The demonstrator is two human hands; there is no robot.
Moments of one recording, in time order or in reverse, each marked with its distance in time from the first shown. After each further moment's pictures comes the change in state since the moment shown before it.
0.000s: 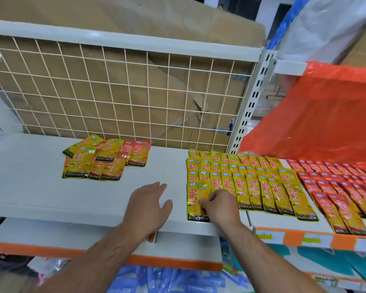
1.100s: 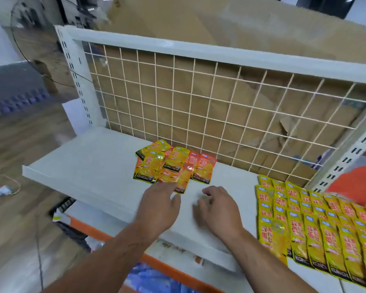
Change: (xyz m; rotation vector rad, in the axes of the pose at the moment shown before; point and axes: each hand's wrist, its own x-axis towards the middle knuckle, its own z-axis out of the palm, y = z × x) left_hand 0.010 -0.107 -0.054 -0.015 0.319 -0.187; right_hand 0.001 -0.121 0.103 -0.126 -0.142 -0.624
